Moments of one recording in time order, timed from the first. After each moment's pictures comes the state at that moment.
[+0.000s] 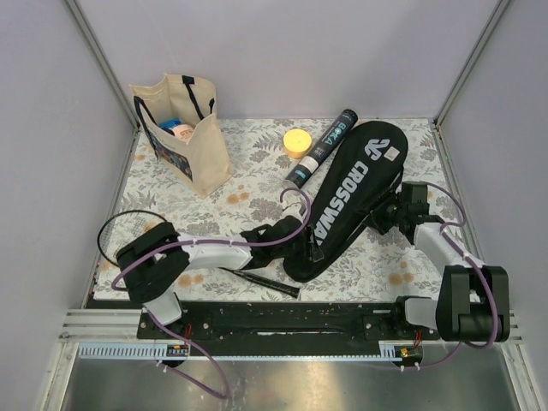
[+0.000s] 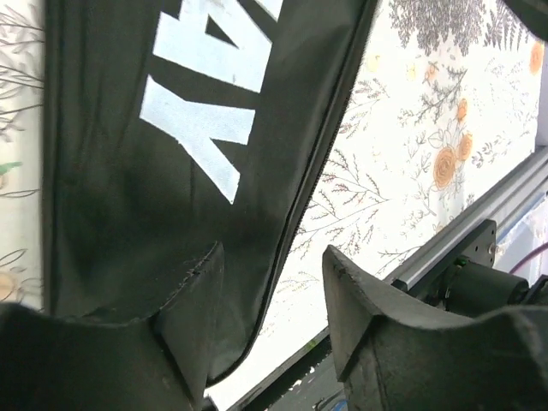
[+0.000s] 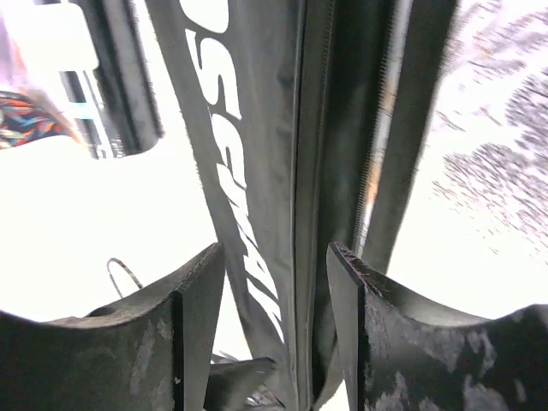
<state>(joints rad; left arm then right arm) -1.06 1.67 0.84 0.16 -0.02 -0.96 -0.02 1.29 0.61 -0.10 -0.36 0.94</state>
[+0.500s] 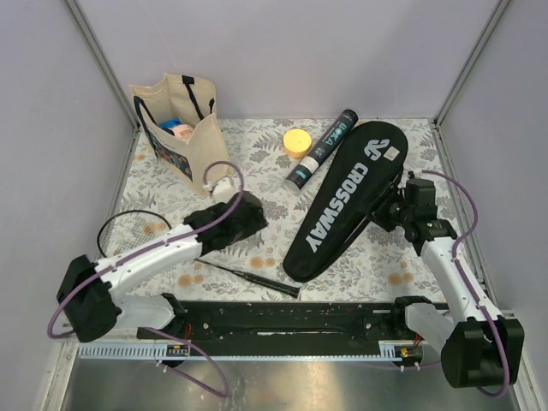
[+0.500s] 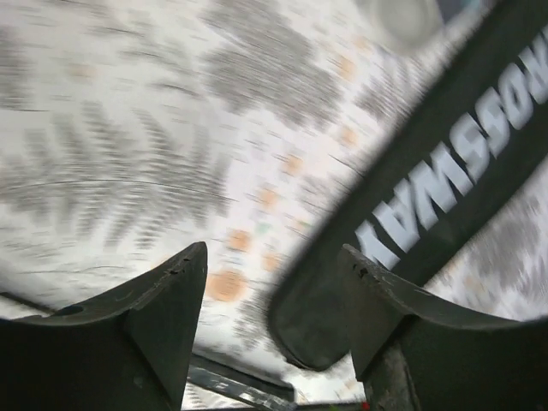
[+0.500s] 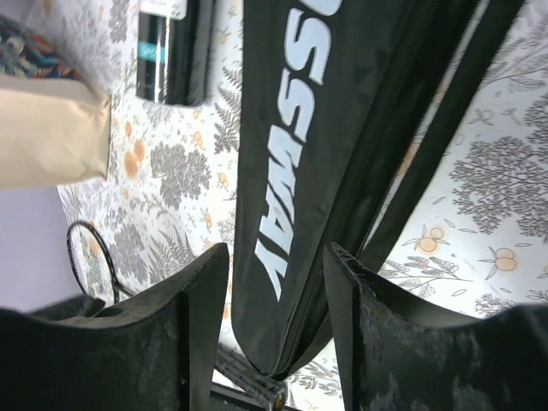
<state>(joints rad) -0.90 1.30 0.95 -0.52 -0.42 -1.15 0.03 1.01 0.69 -0.37 -0.27 0.77</state>
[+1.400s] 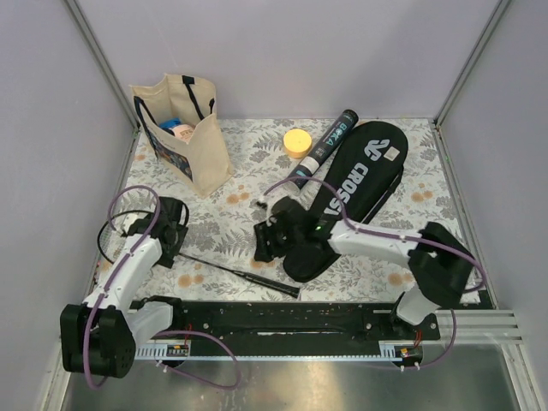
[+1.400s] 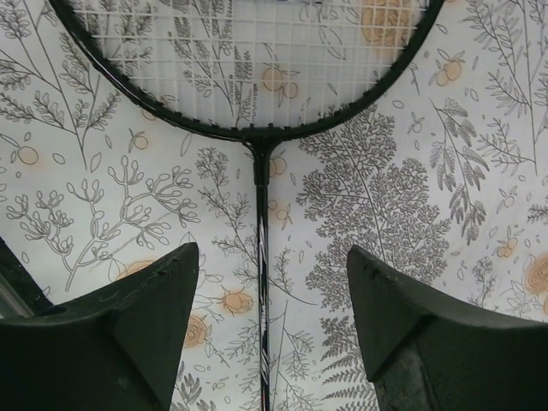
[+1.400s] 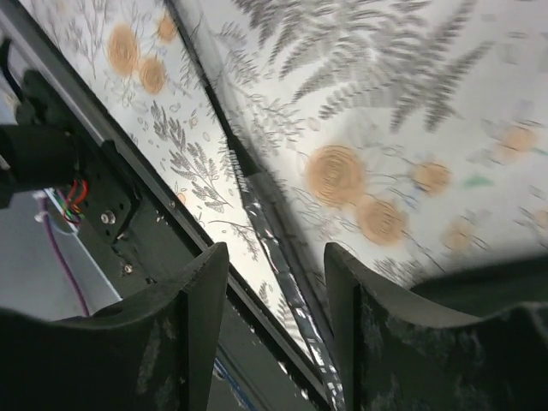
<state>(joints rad) -0.12 1.05 0.67 -0.89 -0.44 -1.35 0.95 1.55 0.98 -0.17 -0.22 0.55</state>
